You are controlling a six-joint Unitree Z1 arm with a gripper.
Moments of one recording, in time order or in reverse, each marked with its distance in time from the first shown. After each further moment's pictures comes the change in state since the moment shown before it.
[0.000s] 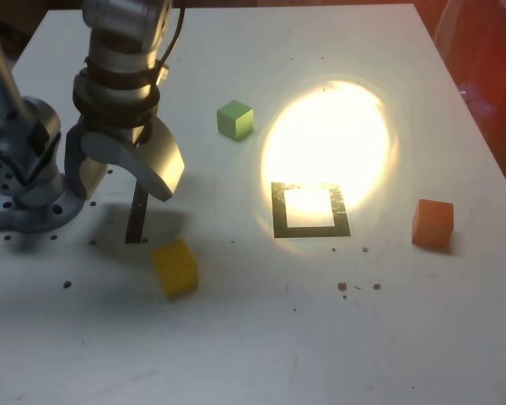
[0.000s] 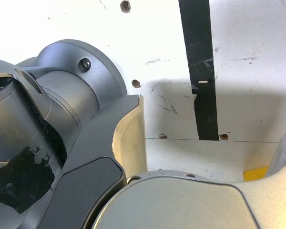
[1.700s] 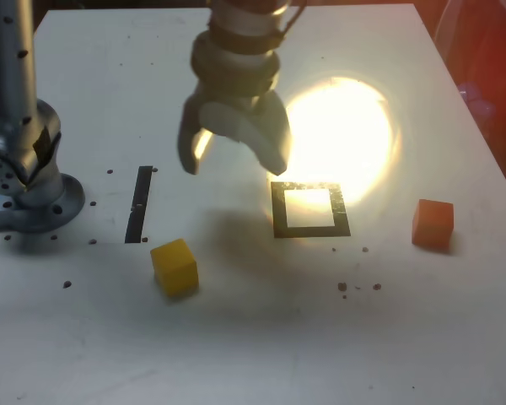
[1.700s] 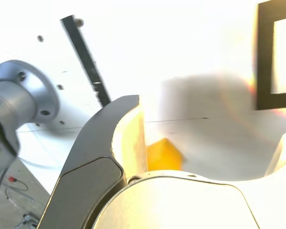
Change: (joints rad) arm -0.005 0.311 -0.609 0.254 0.059 0.042
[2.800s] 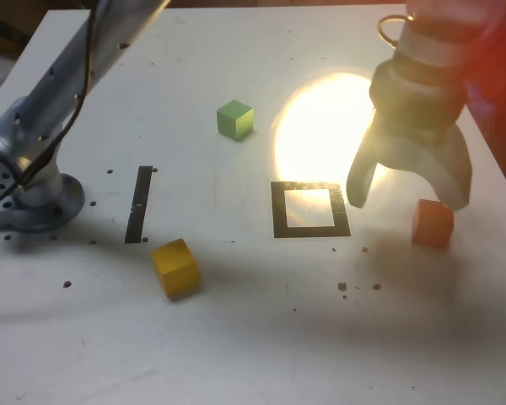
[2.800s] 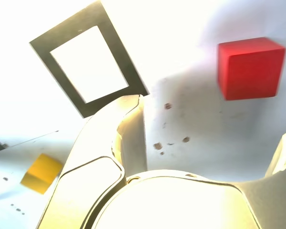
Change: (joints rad) arm -0.056 0.501 -0.862 0.210 0.017 0.090
